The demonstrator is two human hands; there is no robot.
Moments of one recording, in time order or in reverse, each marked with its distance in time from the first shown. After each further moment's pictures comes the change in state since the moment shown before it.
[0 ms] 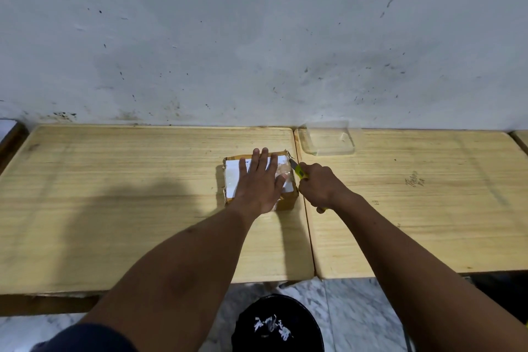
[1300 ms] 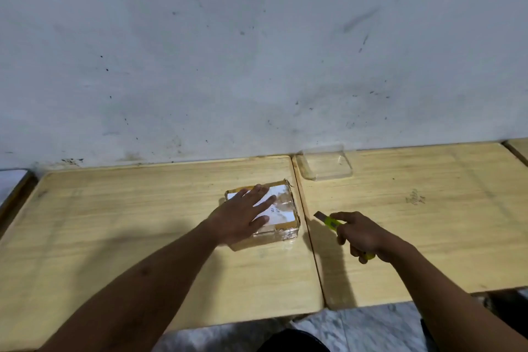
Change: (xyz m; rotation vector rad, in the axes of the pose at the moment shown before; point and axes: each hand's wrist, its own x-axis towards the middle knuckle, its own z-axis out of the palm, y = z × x) left_hand -0.001 -0.072 -0.018 0.147 0.029 0.537; right_hand -0.021 0.079 -0.023 0.308 -0.085 0.244
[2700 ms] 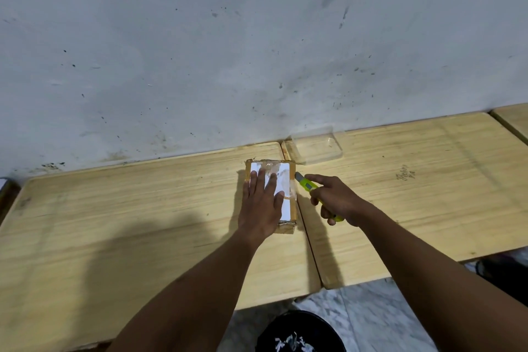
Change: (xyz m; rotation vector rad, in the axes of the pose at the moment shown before) left_hand 0.043 0.081 0.012 -0.272 0.094 -0.501; right_hand 0.020 -0.027 0.014 0.257 0.043 -0.126
